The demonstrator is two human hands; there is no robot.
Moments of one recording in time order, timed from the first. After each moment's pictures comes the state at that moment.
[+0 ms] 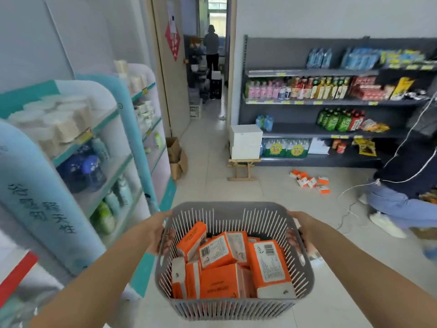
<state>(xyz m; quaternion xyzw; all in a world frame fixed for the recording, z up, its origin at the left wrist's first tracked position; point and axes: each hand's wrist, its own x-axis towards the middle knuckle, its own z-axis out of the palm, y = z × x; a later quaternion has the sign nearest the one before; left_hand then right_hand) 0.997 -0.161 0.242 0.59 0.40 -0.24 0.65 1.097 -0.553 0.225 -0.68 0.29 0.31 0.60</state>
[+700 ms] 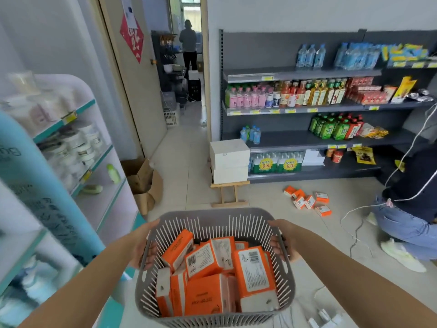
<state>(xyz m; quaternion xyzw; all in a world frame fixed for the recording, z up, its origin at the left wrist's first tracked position) 1.415 -0.127 0.213 0.62 0.40 -0.29 0.61 1.476 -0.516 0.222 -0.70 0.30 0.35 0.54</state>
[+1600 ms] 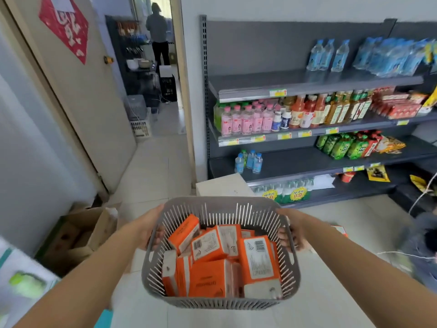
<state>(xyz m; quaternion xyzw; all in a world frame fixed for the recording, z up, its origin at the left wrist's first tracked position) 2.016 -0.063 0.231 0.69 0.33 -0.30 0.57 2.021 -0.458 0.232 -0.69 0.34 0.31 0.55</state>
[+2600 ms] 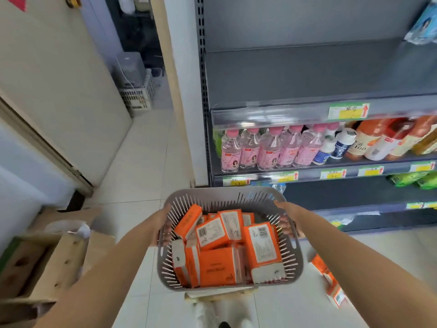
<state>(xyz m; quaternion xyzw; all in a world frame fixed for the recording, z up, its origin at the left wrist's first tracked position) 2.445 -0.130 0.154 0.62 0.43 -0.29 0.58 2.512 -0.489 0.149 -0.70 0.35 0.36 0.50</state>
